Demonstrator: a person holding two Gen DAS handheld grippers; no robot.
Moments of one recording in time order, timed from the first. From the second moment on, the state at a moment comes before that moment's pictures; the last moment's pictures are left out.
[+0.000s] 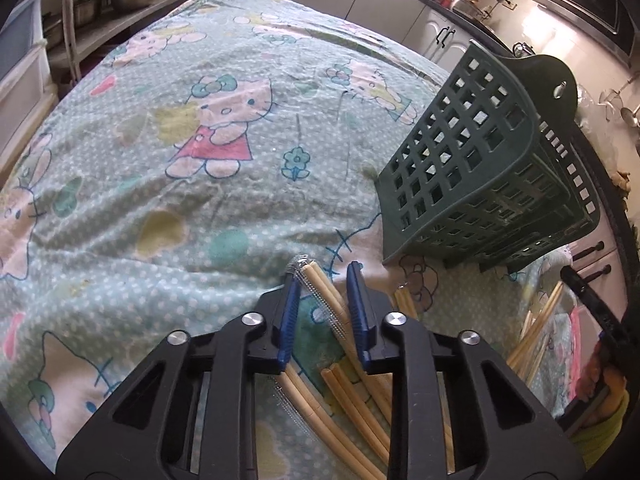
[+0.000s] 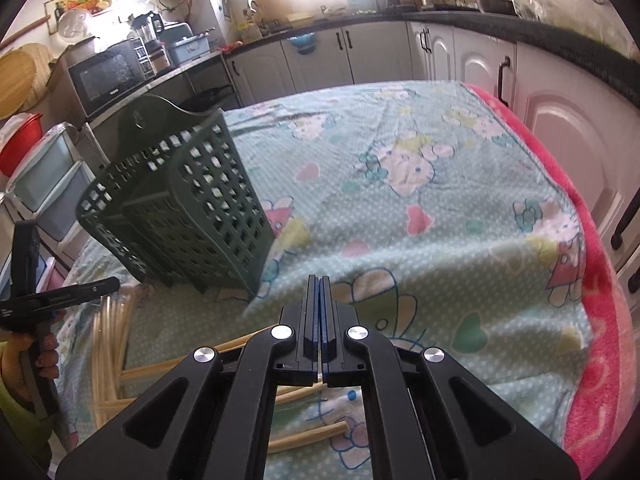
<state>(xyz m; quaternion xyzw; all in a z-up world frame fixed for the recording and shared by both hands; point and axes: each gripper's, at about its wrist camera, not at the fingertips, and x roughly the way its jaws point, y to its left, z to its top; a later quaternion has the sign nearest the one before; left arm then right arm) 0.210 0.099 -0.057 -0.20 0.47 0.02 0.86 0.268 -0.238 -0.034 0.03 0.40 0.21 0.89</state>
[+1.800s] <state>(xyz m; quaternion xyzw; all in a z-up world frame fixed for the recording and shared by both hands) 0.180 0.029 0.159 -0.10 0.25 -0.13 0.95 0.185 -0.162 0.170 -0.05 0.17 0.33 0.93</state>
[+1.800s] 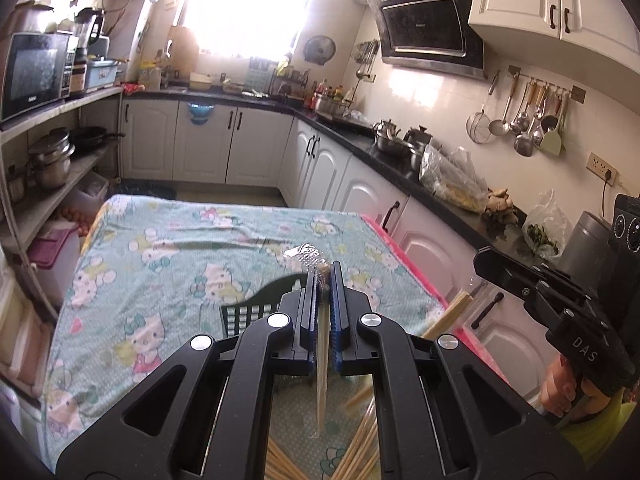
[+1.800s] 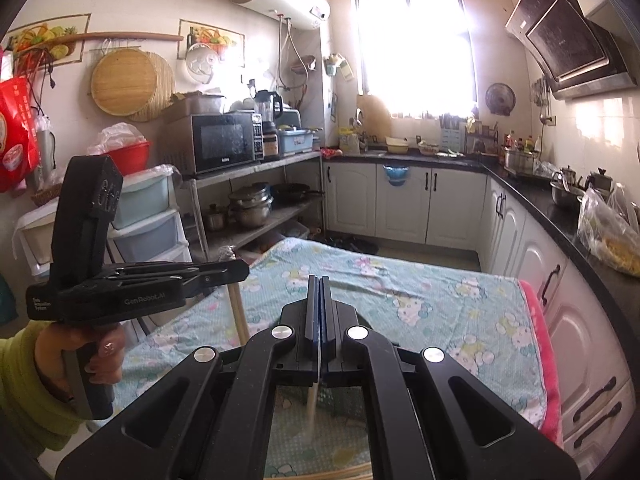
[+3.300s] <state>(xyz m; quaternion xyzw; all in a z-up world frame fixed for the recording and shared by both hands) 0.254 0.059 0.130 -0.10 0.24 -0.08 0.96 0.274 -0.150 0.159 0.02 0.21 0.27 0.94</state>
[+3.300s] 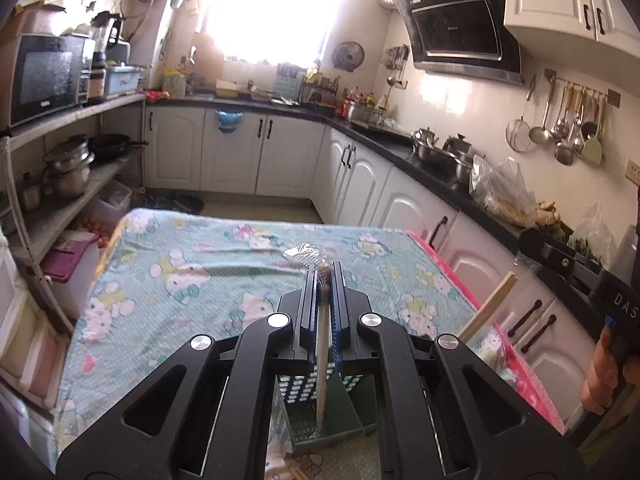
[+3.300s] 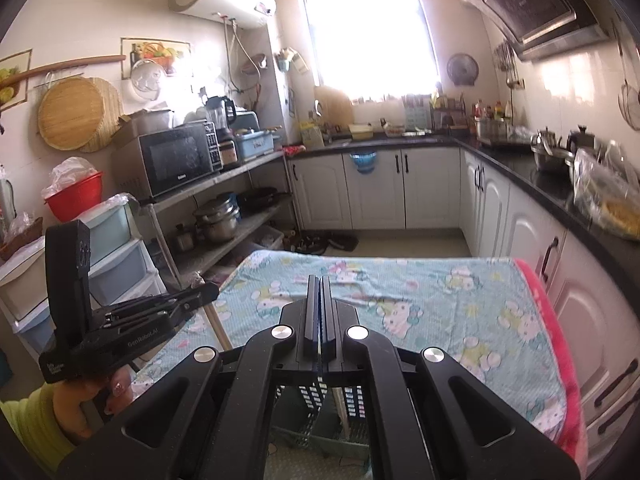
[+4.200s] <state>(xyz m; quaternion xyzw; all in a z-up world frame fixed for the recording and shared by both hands) 0.271 0.068 0.078 -0.12 0.30 -0.07 0.94 0.305 -0.178 0.110 0.07 0.26 0.24 0.93</state>
